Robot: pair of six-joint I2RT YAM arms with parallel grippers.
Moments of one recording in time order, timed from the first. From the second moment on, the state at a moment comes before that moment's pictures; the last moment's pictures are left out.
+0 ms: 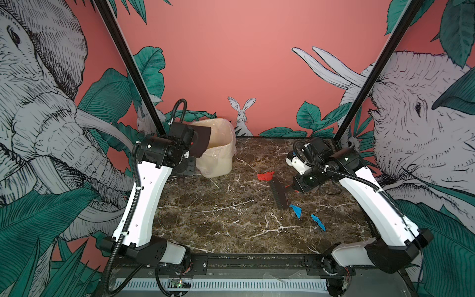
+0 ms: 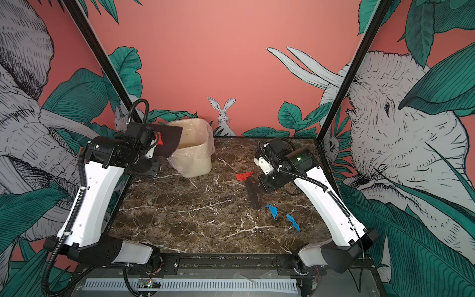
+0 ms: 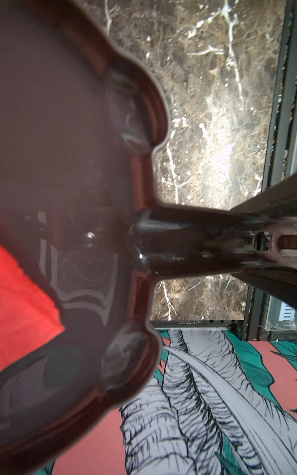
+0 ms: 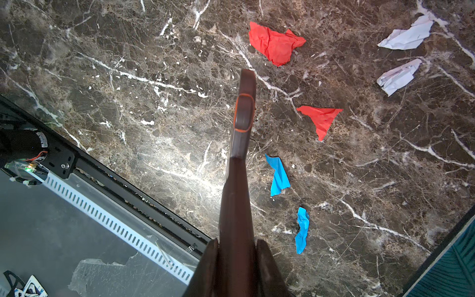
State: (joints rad) left arm -0.29 1.45 1.98 -1.70 -0.28 -0.16; right arm 0.55 1.38 1.69 -1.50 -0.12 0.02
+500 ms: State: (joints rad) left arm -0.22 1.68 2.19 -1.70 -0.43 -0.06; right arm 0.53 1.37 1.65 -1.49 -0.18 -0.02
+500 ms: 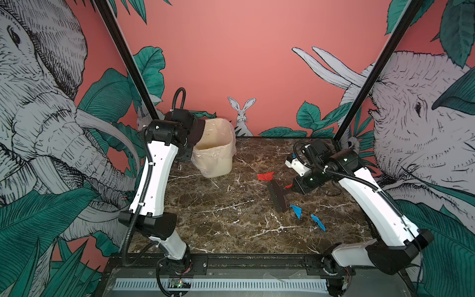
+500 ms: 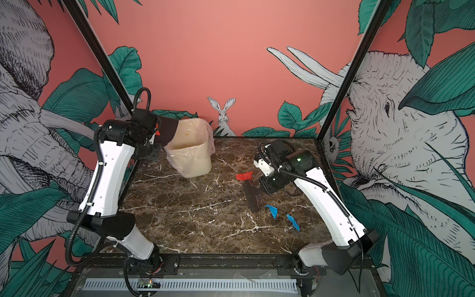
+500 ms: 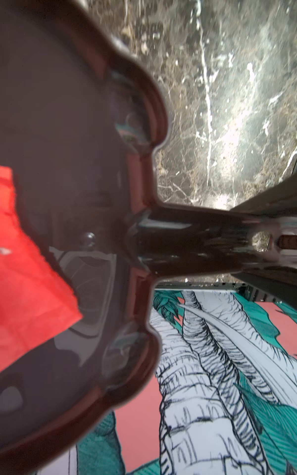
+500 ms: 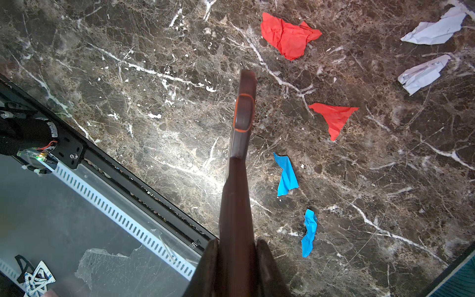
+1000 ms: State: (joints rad) left arm -0.22 1.80 2.28 -1.70 -0.57 0.07; right arm 0.53 1.37 1.65 -1.49 -0.24 -0.03
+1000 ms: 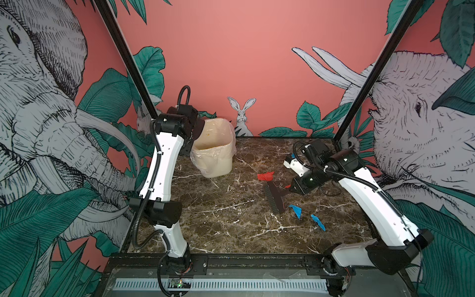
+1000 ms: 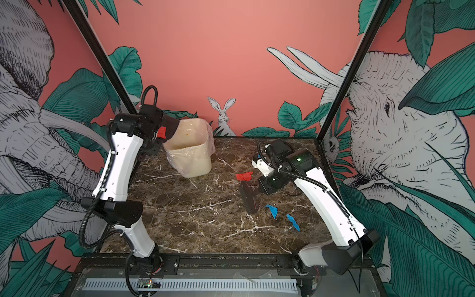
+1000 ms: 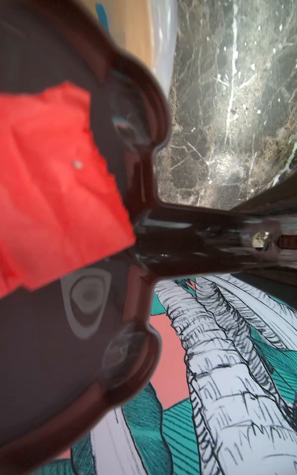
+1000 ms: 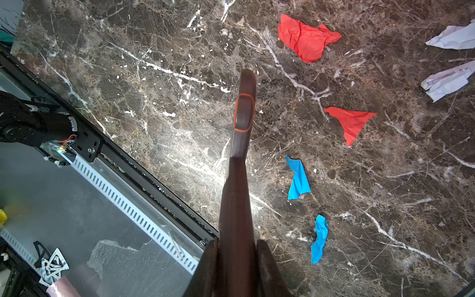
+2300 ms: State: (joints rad) left arm -0.43 1.75 2.02 -1.41 -1.03 0.58; right arm 0.53 1.40 1.67 -1.52 -0.26 -0.05
